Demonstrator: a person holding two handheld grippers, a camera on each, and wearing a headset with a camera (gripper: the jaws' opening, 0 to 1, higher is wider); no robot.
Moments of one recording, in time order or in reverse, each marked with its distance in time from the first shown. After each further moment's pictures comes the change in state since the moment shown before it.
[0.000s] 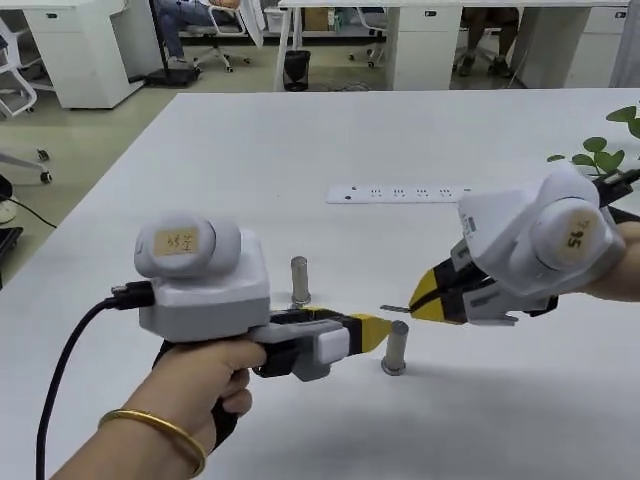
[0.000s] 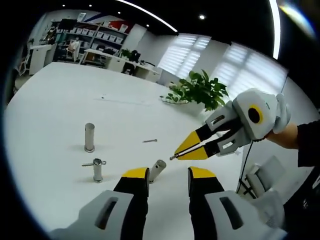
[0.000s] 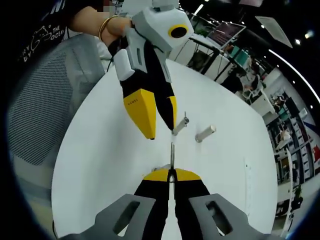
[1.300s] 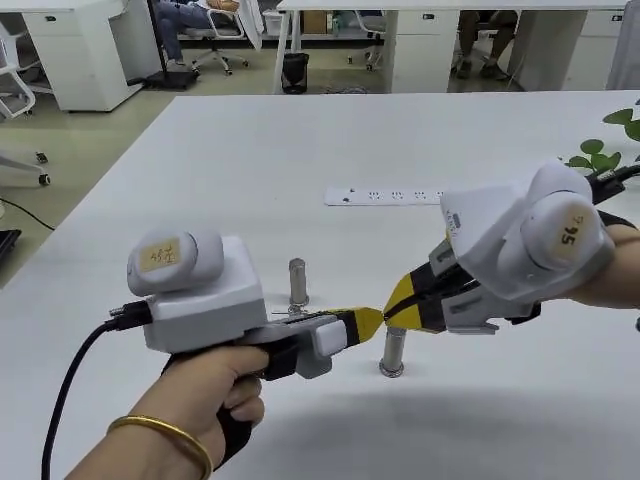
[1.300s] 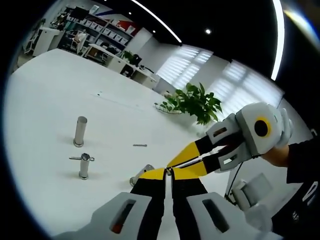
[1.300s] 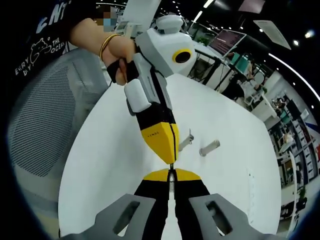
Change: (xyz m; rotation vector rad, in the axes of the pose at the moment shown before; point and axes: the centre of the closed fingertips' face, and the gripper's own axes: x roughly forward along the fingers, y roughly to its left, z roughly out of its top) left arm 0.004 -0.014 0.002 -0.116 -0.079 -0.081; right arm -0.002 0.010 0.027 0.030 -0.073 0.015
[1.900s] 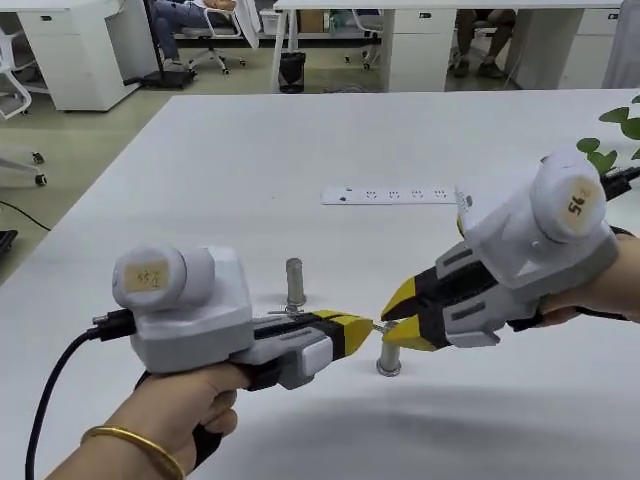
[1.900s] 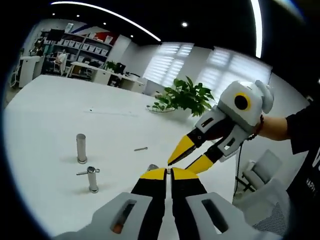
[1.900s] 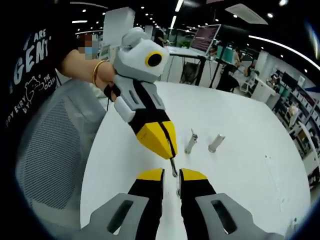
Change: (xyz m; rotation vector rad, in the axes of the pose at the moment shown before) left arm -0.012 0.004 -0.003 0.252 0.008 -0.034; right arm -0.003 0.011 0.004 0.352 -0.144 0.065
